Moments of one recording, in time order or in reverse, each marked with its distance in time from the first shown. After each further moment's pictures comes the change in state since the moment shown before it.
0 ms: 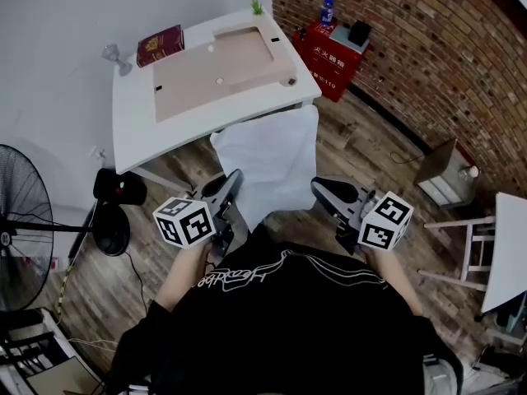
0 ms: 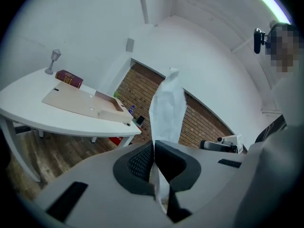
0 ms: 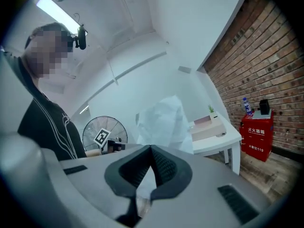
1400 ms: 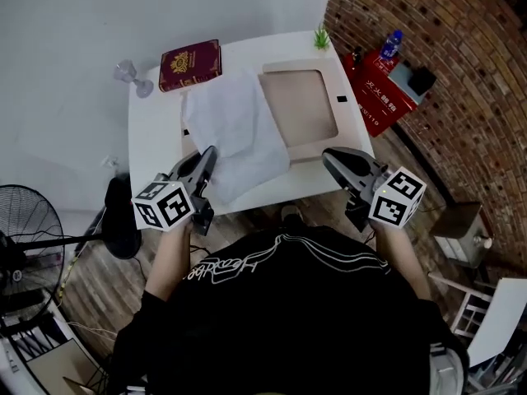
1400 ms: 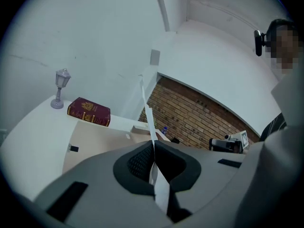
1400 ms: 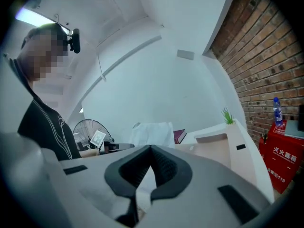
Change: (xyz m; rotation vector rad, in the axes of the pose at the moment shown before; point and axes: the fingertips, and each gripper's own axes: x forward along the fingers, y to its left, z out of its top) left arm 0.059 0.268 0.228 -0.004 -0.118 0.236; right arm 0.269 -0.200 0.140 -0.003 0.071 0.095
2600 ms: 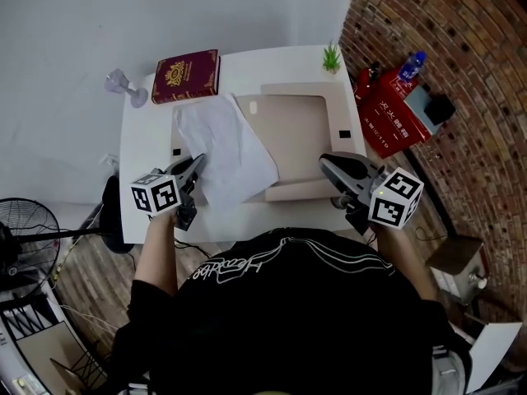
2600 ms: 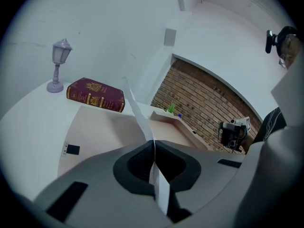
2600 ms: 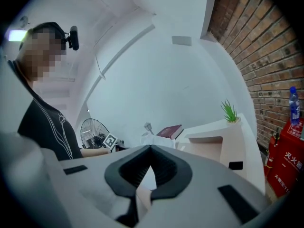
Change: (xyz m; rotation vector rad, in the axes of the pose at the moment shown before) left arm 0.083 0.102 -0.029 -0.043 0.172 0.098; right arm 0.044 -0.107 0.010 0.027 0.098 0.126
